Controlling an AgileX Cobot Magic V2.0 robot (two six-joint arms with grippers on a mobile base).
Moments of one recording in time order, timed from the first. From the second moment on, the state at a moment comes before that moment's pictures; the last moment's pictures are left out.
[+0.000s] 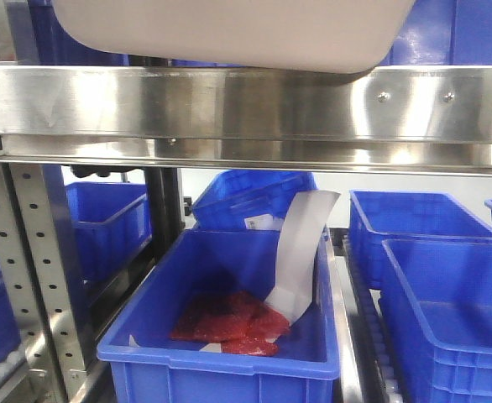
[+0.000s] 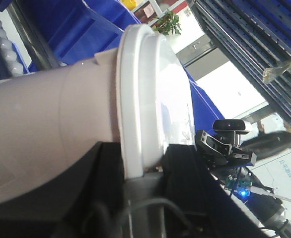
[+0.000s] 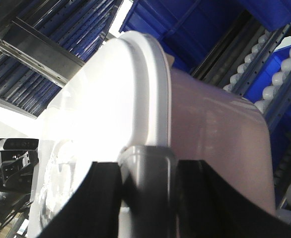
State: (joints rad) left arm 0.09 1.55 -1.48 -1.49 1.15 0.68; right arm -0.22 1.55 -1.22 1.70 1.11 -0.89
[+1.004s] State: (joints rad) left arm 0.09 1.55 -1.48 -1.49 1.15 0.68; right arm -0.22 1.55 -1.22 1.70 1.11 -0.89
